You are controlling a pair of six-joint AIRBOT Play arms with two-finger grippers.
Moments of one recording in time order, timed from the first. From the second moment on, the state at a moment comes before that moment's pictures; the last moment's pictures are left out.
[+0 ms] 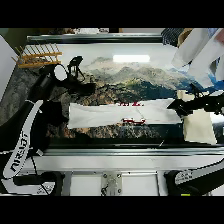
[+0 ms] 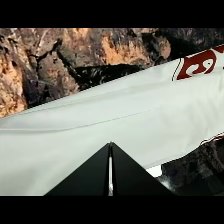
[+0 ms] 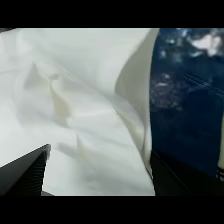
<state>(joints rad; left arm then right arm) -0.29 -1.51 1.48 1.28 -1.18 -1.68 -0.50 -1.77 1.27 -0.93 1.27 1.02</state>
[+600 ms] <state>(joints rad) -0.30 -1.51 1.48 1.28 -1.17 -1.68 -0.43 -1.79 1.26 -0.96 1.31 1.02</state>
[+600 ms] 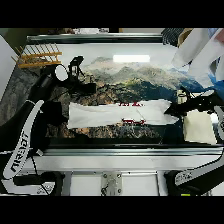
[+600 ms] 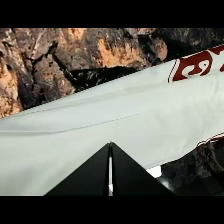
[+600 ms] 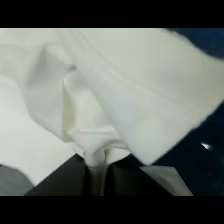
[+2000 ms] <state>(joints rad) -0.65 -2.13 1.88 0.95 -1.08 -1.57 -0.03 -1.46 1.70 -1.28 1.59 1.43</state>
